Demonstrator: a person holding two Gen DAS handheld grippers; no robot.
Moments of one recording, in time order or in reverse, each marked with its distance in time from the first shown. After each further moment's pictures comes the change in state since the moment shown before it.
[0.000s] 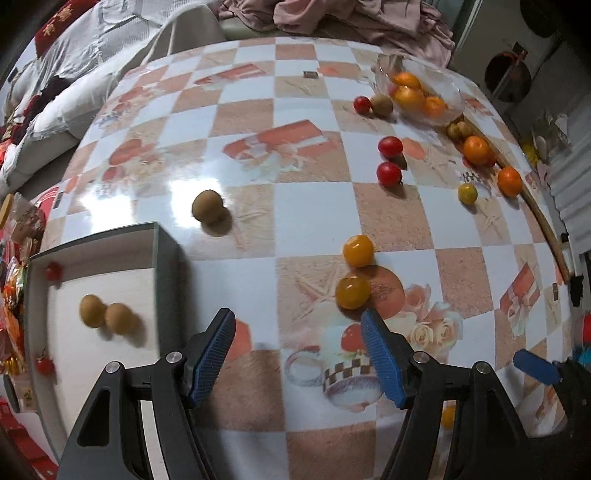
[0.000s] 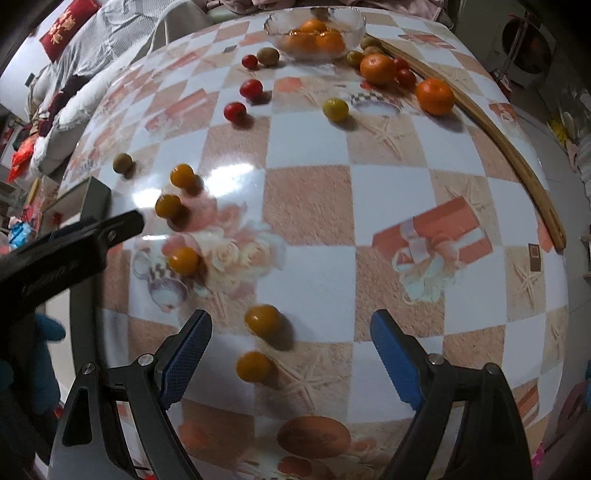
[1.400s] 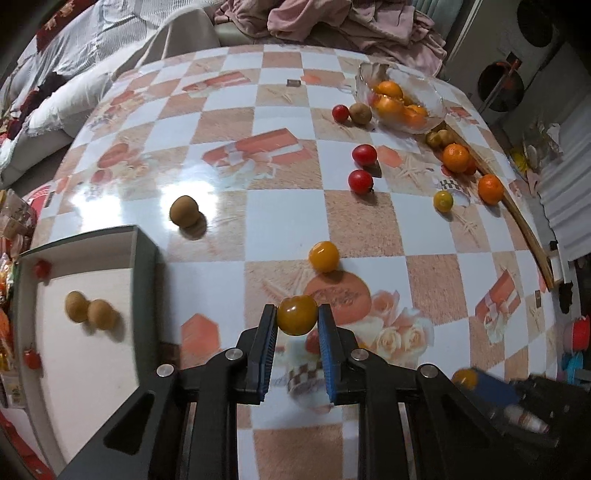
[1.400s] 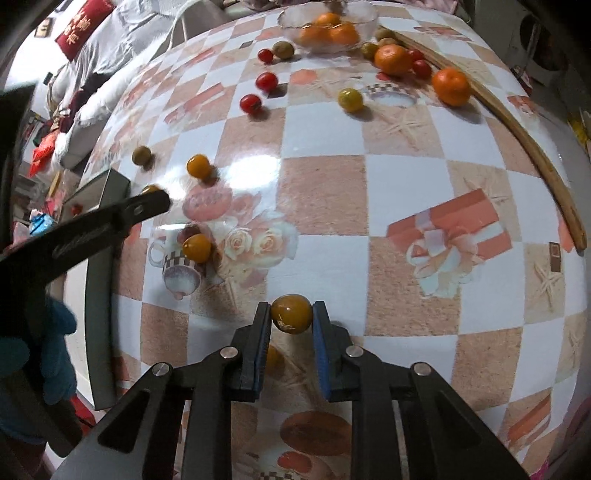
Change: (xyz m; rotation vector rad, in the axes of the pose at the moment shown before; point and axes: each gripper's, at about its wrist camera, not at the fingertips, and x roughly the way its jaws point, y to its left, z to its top) left arm -0.014 -0.013 -0.003 -0.019 -0.031 -0.046; right arm -0.006 -0.011 -0.003 -0.011 0.002 0.111
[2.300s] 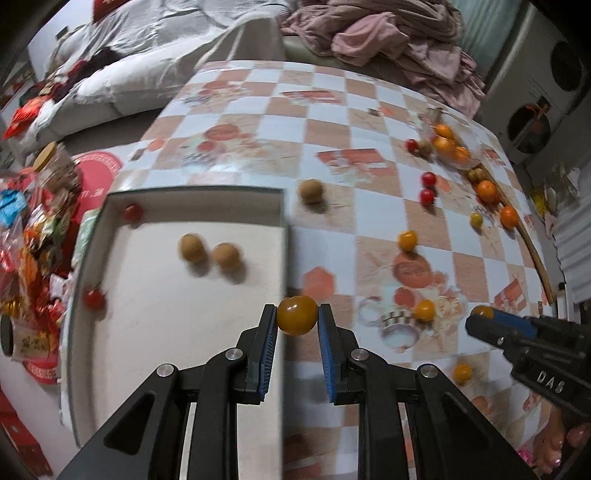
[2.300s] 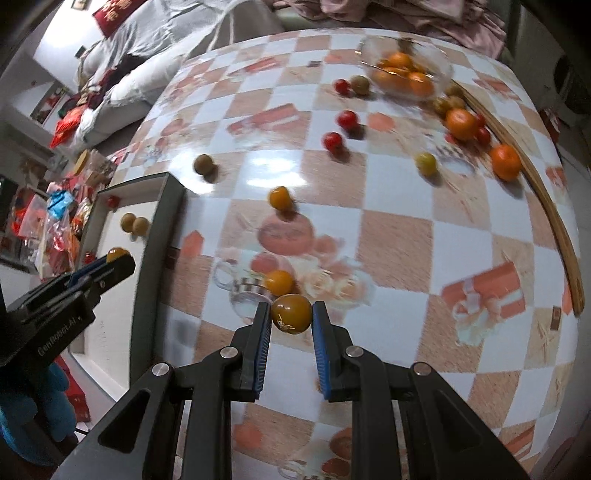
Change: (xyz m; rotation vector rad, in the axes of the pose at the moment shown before) left arm -0.061 0.088 -0.048 -0.165 -0.062 0.066; right arm -0.015 0.074 0.028 -0.163 -0.011 0.036
